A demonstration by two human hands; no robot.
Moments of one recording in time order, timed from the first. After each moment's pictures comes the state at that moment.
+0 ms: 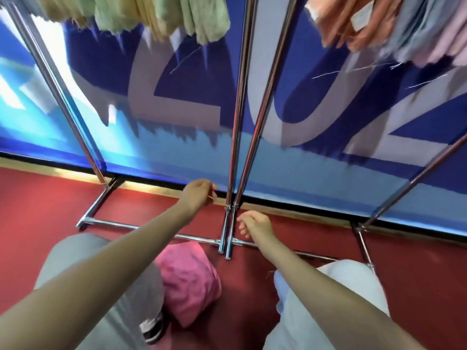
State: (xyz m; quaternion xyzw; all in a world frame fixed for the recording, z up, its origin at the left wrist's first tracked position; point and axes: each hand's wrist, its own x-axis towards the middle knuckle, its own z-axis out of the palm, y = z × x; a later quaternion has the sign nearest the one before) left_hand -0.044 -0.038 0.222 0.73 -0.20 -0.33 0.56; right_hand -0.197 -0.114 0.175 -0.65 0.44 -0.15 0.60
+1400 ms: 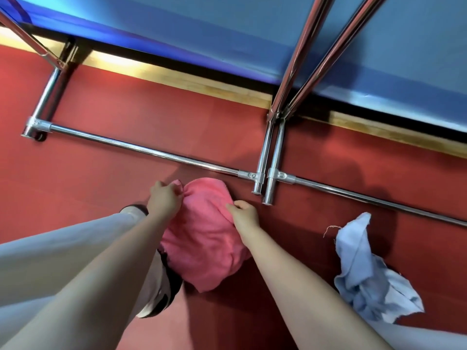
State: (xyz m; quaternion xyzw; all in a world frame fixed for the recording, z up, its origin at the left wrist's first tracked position) left_hand 0.090 0.017 -0.209 0.93 -0.14 -0.31 0.10; right_hand -0.072 -0.102 -0.207 -0.52 0.60 0.06 0.60
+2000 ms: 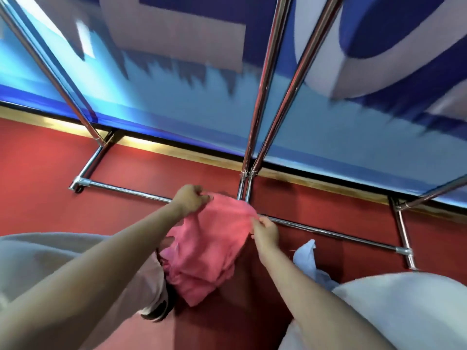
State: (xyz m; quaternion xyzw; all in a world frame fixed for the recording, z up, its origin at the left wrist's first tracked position) left_hand 0.044 -0.043 0.028 0.84 -0.25 -0.37 0.30; right_hand -0.152 -0.131 -0.025 -0.57 0.58 -0.15 0.56
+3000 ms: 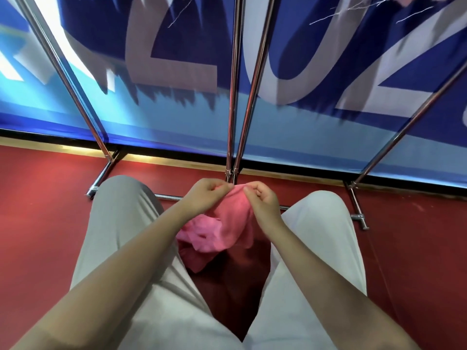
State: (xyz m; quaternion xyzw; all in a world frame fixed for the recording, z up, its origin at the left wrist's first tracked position) left_hand -0.123 0.066 0.201 0.73 -0.41 -0.35 0.42; right_hand -0.265 -0.023 0.169 -0.65 0.33 -0.32 0.61
